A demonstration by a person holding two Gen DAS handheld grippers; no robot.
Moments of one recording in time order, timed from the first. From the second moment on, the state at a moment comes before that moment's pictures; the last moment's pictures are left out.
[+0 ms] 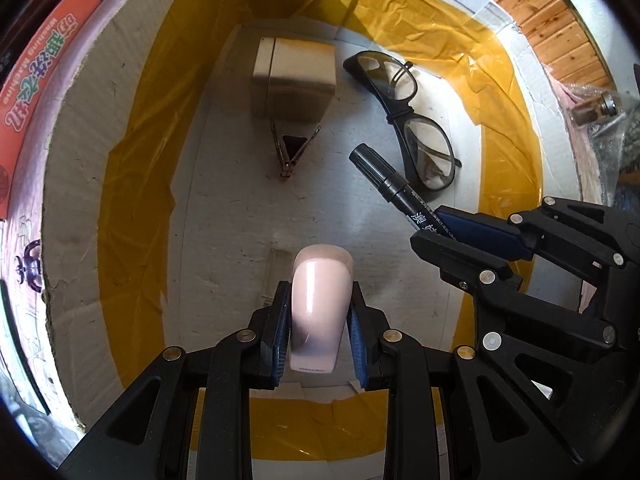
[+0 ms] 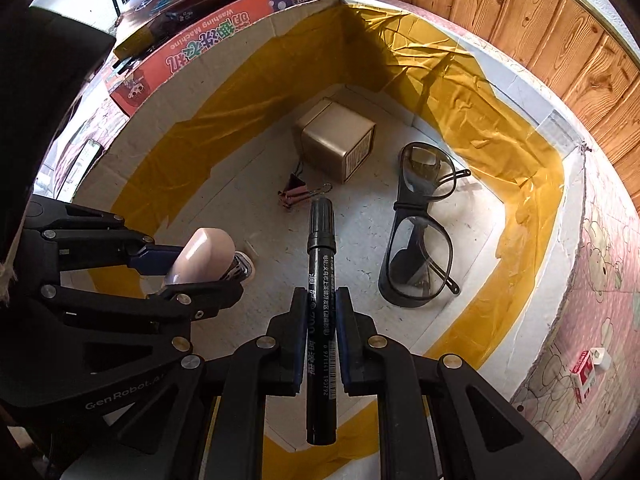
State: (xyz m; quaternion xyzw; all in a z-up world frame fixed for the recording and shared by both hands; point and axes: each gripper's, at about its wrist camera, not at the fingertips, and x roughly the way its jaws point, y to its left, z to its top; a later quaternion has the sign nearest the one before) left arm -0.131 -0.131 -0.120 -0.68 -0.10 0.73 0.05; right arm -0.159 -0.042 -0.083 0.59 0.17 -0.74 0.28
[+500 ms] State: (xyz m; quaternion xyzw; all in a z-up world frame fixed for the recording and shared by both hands) left arm -0.124 -0.138 -0.122 -0.70 -0.08 0.70 0.07; right arm -0.171 -0.049 -0.096 0.62 0.19 -0.71 0.27
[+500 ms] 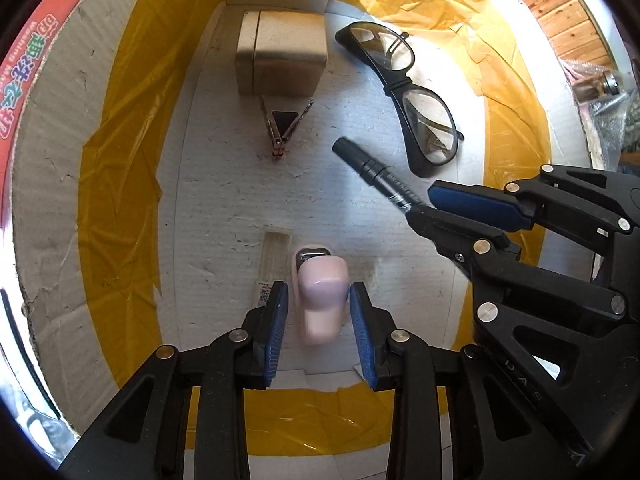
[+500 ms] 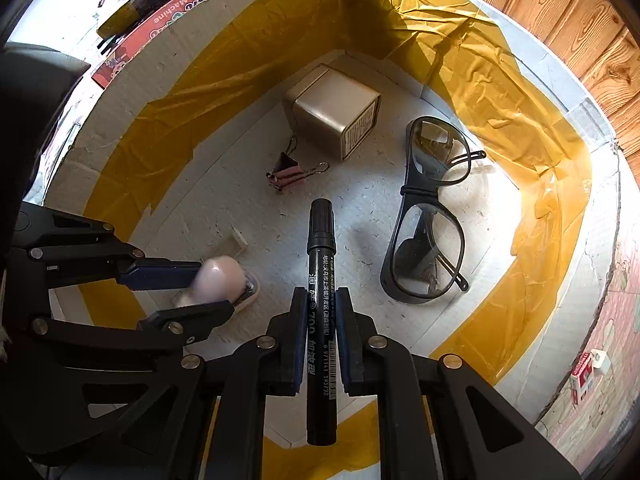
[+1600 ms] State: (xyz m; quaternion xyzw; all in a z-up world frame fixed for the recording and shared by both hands) left arm -0.062 -0.121 -0.012 -0.63 0.00 0.78 0.02; right arm -0.136 -0.017 -0.027 0.55 0.18 -0.78 0.25
